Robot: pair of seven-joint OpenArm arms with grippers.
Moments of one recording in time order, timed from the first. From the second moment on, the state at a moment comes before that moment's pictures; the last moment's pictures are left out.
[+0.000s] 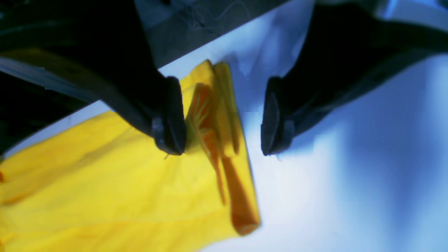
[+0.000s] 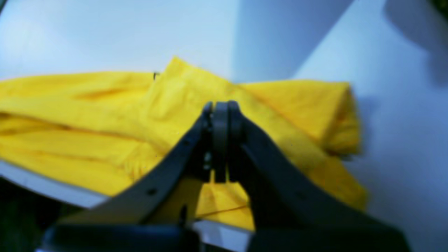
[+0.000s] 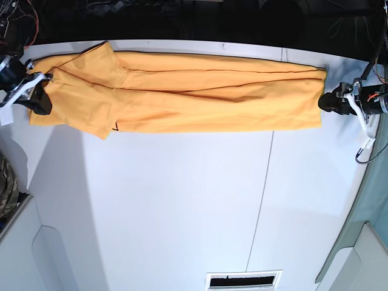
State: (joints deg) left arm 3.1 -36.9 -11.1 63.2 -52.1 -39.0 56.0; right arm -19.5 18.5 24.8 98.2 38.0 29.7 -49.4
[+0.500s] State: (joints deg) left arm 5.8 -32.0 -11.5 63.6 -44.7 -38.5 49.4; right arm -13.0 18.5 11.1 79.1 34.0 29.4 -45.3
